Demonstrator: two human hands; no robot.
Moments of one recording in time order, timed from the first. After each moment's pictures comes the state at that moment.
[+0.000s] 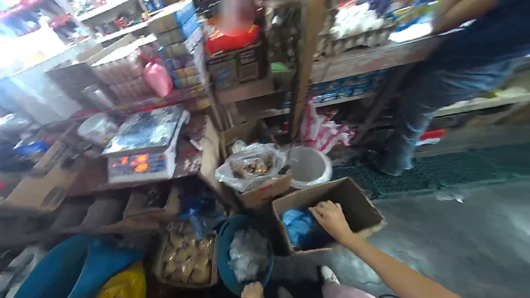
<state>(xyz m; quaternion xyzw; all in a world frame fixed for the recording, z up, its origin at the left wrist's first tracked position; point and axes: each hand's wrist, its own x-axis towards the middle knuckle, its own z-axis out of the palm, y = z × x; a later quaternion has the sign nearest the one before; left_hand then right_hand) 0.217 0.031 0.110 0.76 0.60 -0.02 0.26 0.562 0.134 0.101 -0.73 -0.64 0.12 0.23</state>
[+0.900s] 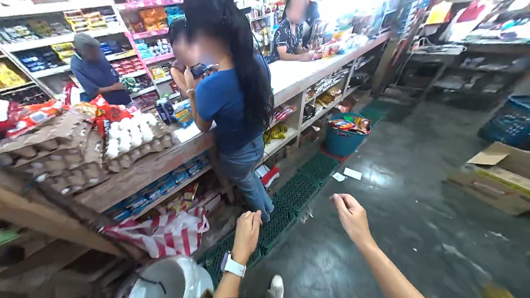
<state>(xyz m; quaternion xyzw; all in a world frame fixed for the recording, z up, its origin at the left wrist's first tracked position) 1.049 0.204 0.220 0.88 0.17 0.21 0.39 1.233 -0.034 0.241 -0.81 -0.18 -0.06 0.56</state>
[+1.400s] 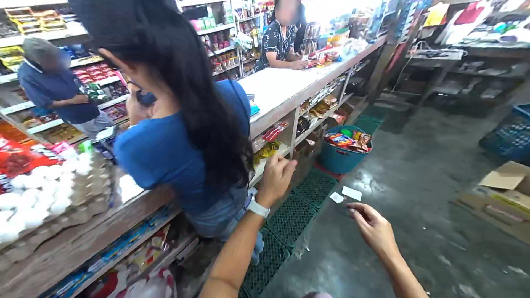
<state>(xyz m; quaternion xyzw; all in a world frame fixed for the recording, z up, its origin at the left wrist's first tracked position) 1.477 0.272 0.336 0.87 -0.02 0.29 0.41 1.525 -0.009 0.224 -0.84 -0.22 -0.09 0.49</state>
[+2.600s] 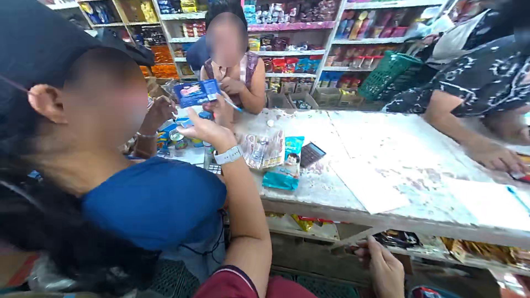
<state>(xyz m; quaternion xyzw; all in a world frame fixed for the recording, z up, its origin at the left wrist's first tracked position) 1.751 0.551 0.542 0.12 0.35 0.90 0.25 2.040 0.254 0.316 -0.72 -0.34 0.24 0.56</state>
